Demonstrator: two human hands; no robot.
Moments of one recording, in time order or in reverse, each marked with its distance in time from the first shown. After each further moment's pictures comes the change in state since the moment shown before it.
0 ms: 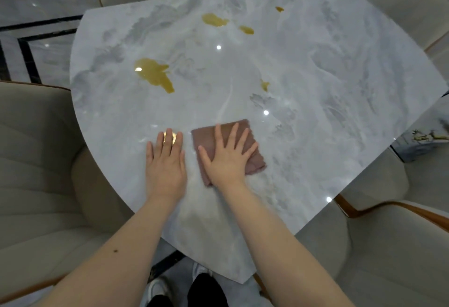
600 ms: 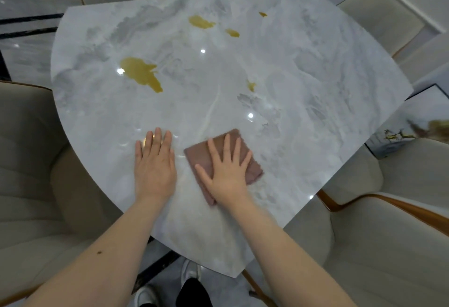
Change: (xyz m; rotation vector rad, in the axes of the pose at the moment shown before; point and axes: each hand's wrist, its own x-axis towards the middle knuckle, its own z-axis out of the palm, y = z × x) left_hand -0.003 0.000 -0.003 -0.089 0.036 0.017; right_hand -0.037 0.031 -0.006 0.009 -0.039 -0.114
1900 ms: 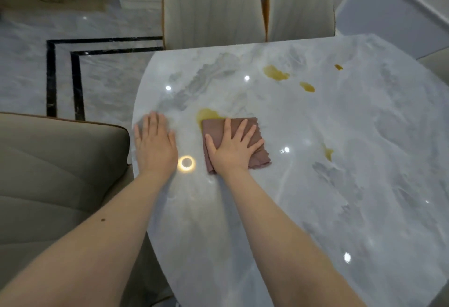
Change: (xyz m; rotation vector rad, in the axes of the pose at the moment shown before) left_hand 0.176 -0.137 -0.050 0.054 0.119 -0.283; right_hand 0.224 -0.163 0.002 0.004 0.041 0.056
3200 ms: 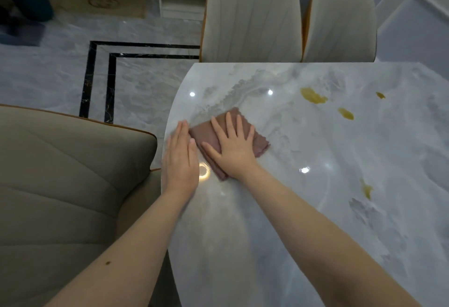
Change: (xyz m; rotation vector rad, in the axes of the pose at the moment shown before) left_hand -0.005 -0.003 -0.009 -0.501 0.112 -0.080; right_hand 0.042 -0.046 0.000 -0.033 -0.056 -0.547
